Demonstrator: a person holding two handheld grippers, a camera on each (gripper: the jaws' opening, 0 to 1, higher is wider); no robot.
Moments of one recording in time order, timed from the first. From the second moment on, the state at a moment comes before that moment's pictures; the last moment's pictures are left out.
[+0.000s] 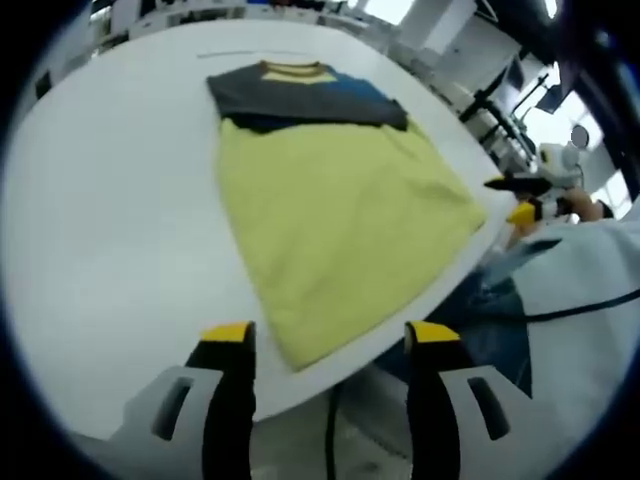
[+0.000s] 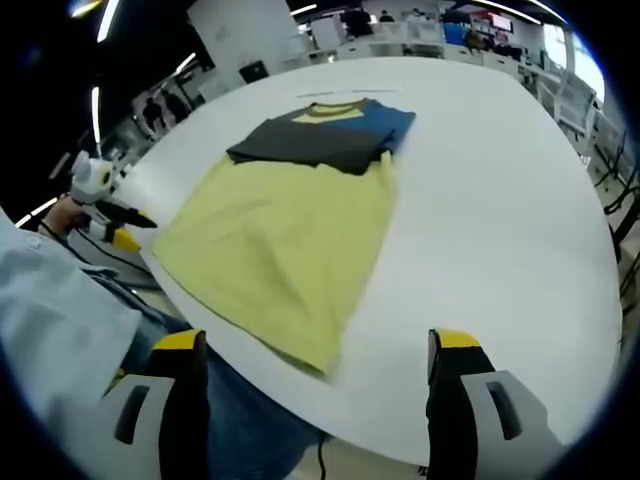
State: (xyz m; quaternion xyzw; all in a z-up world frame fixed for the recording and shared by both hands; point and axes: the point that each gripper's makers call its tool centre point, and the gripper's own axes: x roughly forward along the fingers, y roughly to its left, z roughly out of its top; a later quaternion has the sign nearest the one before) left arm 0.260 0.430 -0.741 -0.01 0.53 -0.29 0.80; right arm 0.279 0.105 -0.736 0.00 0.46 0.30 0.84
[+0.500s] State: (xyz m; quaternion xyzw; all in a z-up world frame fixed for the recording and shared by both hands) left arm 0.260 0.433 -0.748 -0.02 0.53 -0.28 0.80; right arm 0.279 0.104 -0.736 0.00 0.46 0.30 0.84
